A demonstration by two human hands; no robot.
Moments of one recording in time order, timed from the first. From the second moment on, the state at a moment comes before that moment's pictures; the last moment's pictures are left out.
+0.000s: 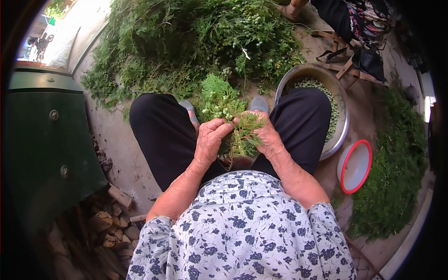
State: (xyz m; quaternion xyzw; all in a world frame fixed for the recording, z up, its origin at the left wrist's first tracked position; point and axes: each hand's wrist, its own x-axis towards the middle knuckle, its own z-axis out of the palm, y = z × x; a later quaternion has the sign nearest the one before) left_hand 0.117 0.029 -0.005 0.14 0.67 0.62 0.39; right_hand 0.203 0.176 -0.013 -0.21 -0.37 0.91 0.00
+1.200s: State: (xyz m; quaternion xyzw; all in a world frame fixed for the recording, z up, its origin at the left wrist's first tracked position) left_hand 0.124 0.030 0.016 0.23 0.69 0.58 0.36; right_hand 0.196 0.193 0.025 -0.31 -0.45 0.84 0.01
